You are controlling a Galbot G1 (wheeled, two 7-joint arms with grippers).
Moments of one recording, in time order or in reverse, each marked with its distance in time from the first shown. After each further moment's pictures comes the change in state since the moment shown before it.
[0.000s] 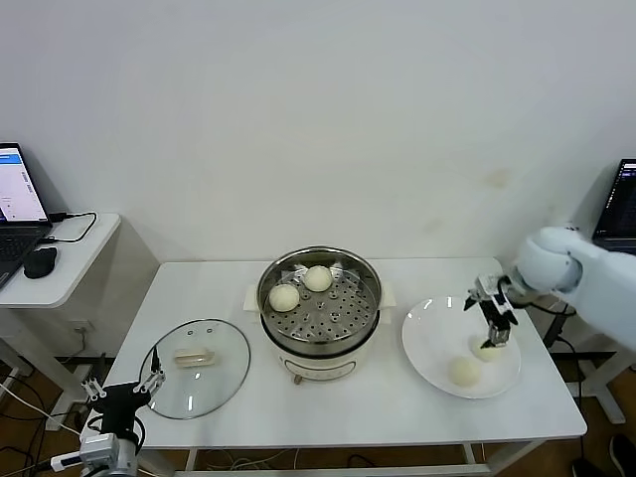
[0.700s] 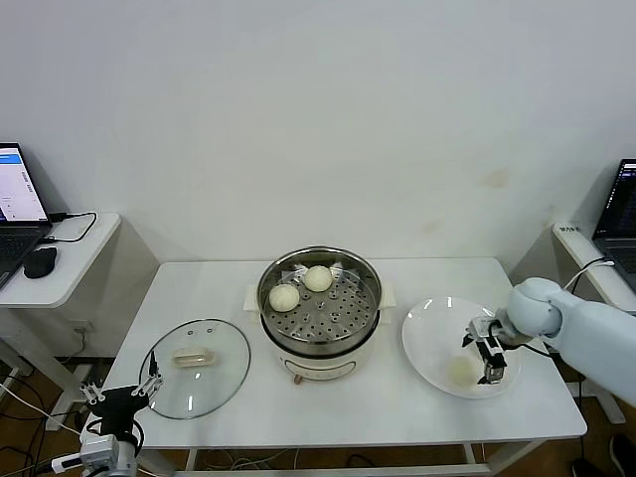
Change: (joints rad) left arm -0.006 -0.009 -0.005 0.021 0.001 -0.002 -0.003; right arm -0.241 0.068 0.127 -0.093 -0.067 0.015 0.064
